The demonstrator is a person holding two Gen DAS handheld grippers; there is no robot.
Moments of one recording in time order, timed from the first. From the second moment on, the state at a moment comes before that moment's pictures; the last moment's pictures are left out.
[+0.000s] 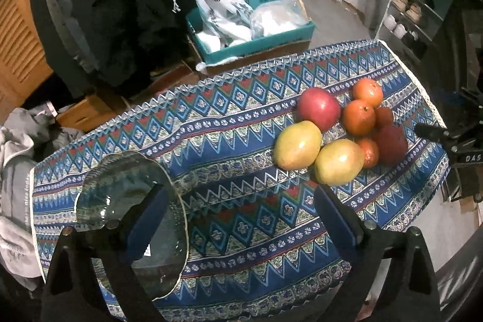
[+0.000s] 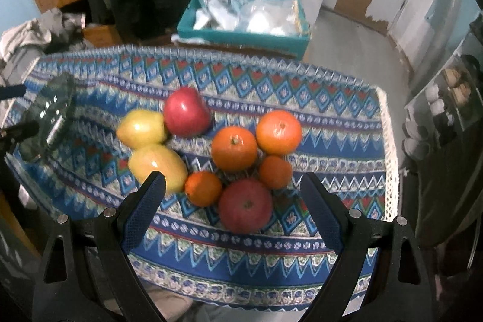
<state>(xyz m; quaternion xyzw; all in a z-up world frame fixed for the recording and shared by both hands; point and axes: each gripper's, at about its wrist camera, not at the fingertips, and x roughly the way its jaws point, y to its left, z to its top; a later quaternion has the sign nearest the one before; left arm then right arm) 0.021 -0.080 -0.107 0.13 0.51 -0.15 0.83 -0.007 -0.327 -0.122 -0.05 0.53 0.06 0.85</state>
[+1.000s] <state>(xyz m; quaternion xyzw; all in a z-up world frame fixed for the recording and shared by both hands) 0.053 -0.117 -0.169 0.15 0.58 -0.17 0.78 0.014 -0.347 -0.233 -0.08 0.63 0.08 0.77</state>
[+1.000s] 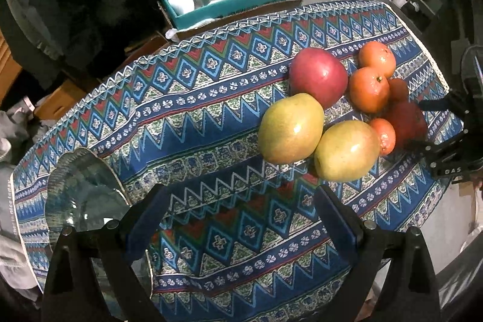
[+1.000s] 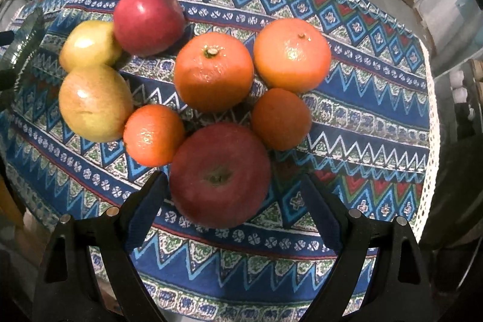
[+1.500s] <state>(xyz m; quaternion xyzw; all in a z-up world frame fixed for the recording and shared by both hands) 0.081 -0.138 -0.181 0.12 0.59 -0.17 0.78 0.007 -0.349 -0.265 -0.03 0.62 0.10 0.78</state>
